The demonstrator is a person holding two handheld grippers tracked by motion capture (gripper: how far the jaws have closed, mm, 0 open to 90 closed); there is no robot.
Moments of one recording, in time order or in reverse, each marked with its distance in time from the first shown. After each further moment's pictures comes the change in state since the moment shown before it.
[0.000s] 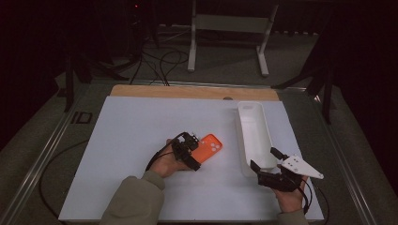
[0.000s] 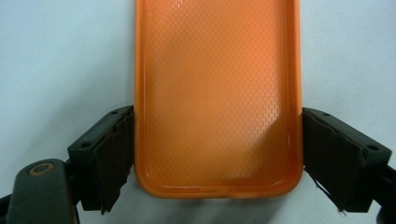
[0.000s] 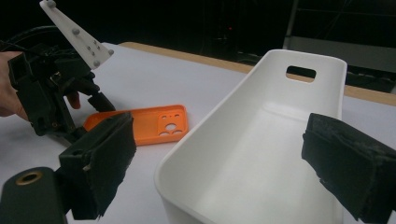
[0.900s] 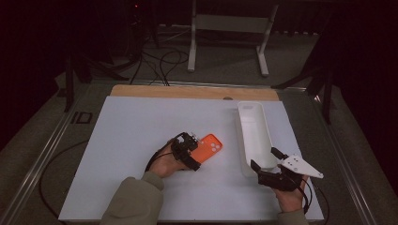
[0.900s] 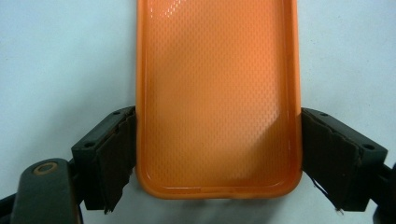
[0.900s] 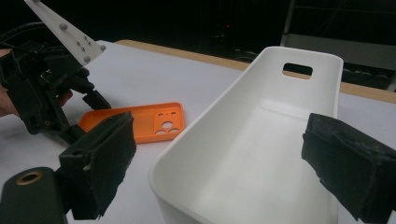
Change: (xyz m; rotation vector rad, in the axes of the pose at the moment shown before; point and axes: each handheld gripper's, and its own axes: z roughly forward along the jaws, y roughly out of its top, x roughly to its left) left arm 0.000 -0.005 -0.001 -0.045 0.006 0.004; right arm -0.002 -0.001 0.001 0.008 -0.011 0.001
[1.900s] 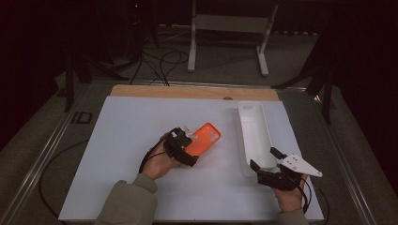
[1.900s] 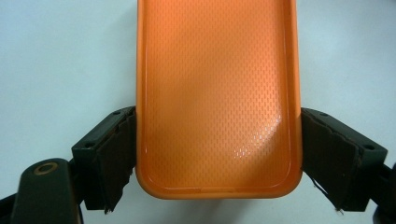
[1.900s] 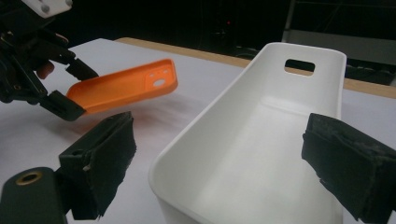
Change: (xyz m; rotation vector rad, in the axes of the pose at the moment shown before) left arm 0.001 -0.008 -0.043 -0.159 0.068 -0.016; right arm 0.000 0.000 0.002 0.014 0.006 0.008
